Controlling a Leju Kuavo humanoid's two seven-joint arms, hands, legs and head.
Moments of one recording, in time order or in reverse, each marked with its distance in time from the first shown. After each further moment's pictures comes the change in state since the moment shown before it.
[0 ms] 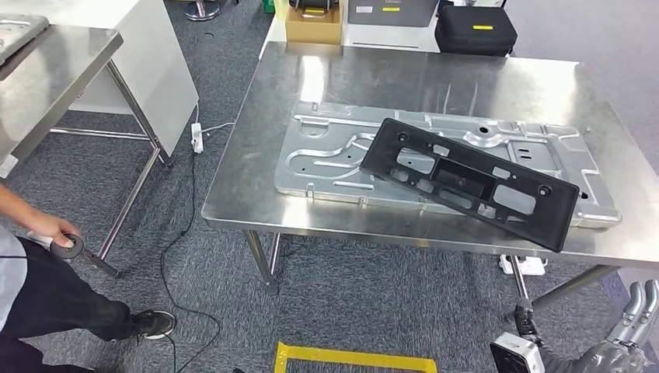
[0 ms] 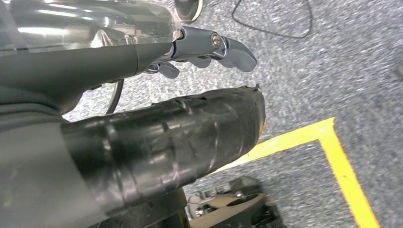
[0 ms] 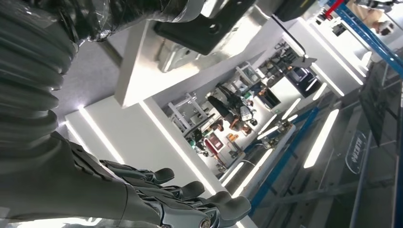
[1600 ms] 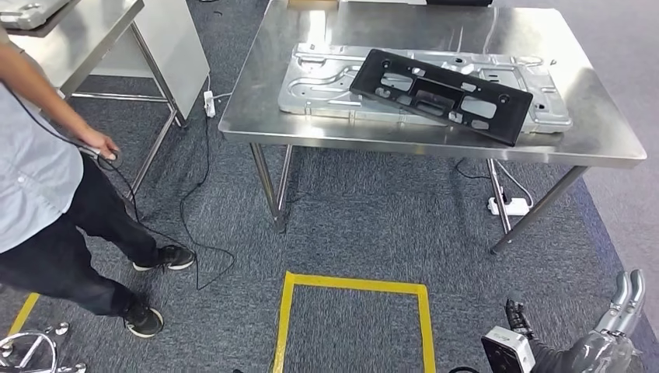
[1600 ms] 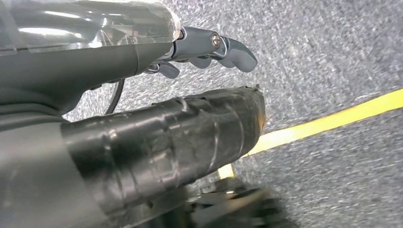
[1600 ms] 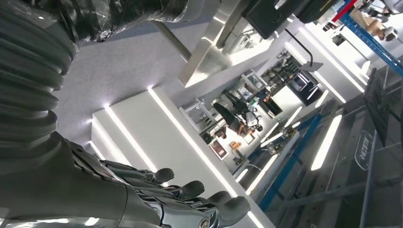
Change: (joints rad) left arm 0.001 0.002 0.007 0.000 0.007 0.003 0.001; right arm -0.009 0.000 0.034 0.006 0.021 -0.001 0.018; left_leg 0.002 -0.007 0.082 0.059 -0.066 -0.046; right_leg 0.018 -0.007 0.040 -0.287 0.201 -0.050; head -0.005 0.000
